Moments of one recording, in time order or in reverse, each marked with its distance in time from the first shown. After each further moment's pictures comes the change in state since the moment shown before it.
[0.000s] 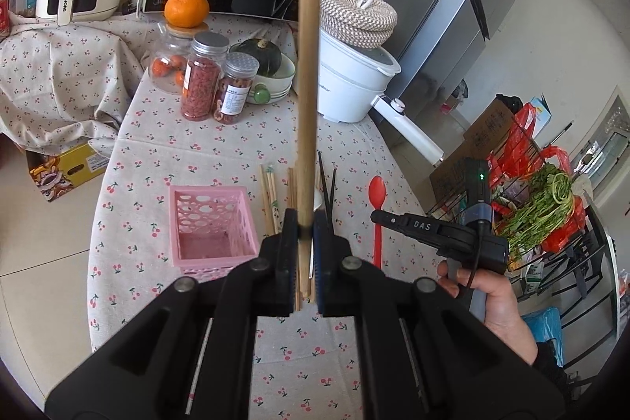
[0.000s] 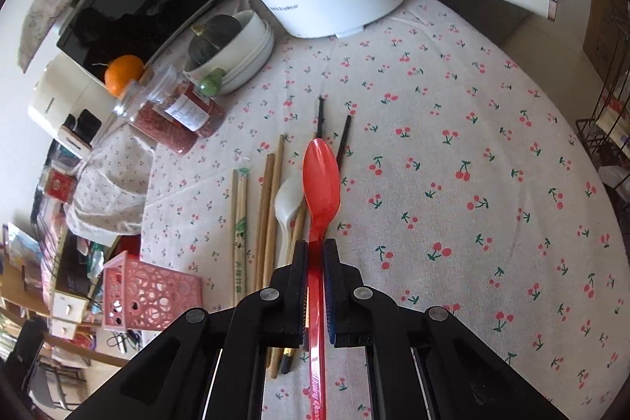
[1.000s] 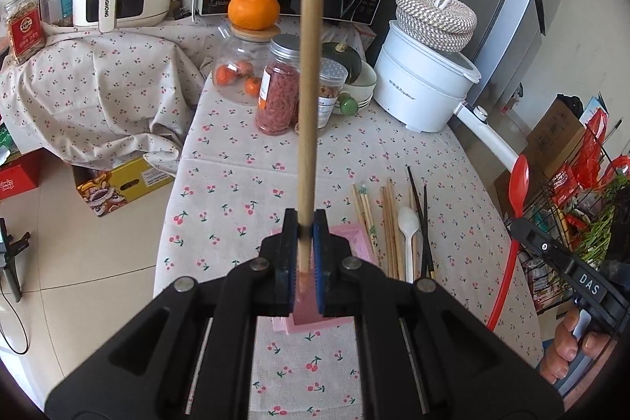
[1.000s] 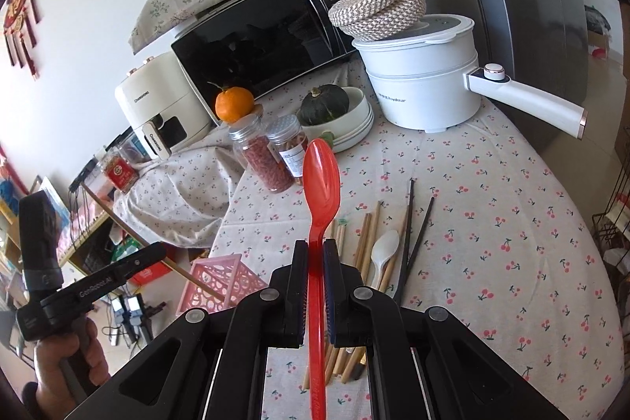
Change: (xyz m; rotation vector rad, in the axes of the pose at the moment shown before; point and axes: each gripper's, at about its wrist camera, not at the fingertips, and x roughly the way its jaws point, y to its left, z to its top) left arm 0.042 0.057 0.018 0.013 -0.004 0.221; right arm -0.063 0.075 -0.032 -0.241 -0.269 0.117
